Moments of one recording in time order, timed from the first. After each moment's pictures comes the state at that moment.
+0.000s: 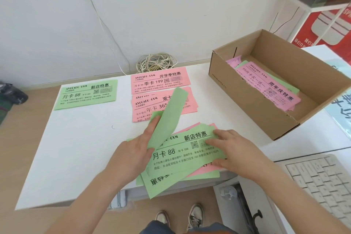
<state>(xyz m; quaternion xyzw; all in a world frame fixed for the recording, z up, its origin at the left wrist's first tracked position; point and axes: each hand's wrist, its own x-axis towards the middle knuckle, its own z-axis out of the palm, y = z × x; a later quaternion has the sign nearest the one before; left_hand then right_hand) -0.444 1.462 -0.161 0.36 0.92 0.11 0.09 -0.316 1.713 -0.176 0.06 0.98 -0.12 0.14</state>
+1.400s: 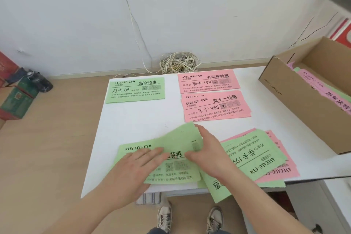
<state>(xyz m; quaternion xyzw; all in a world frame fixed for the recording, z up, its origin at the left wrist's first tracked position) -0.492 1.288 -0.180 0.51 0.85 0.01 0.10 -0.423 1.518 -0.152 0.23 0.78 -0.58 0.08</state>
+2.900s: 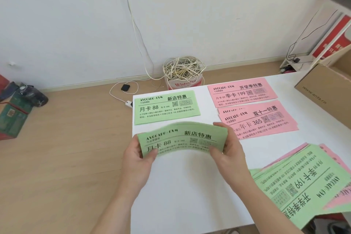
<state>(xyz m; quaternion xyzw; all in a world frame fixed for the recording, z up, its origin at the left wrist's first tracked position) -0.616 1.254 -0.189 0.04 0.76 0.64 0.14 -0.512 1.448 -0.190 0.26 0.72 -0.62 -0.16</state>
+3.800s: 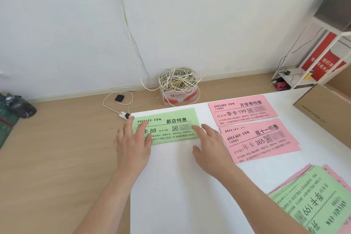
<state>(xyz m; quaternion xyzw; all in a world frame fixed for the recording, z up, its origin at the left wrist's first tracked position) -0.720 1.273 -0.213 0.20 0.95 0.20 -0.10 -0.600 1.457 -0.180 0.22 0.94 -0.26 0.02</state>
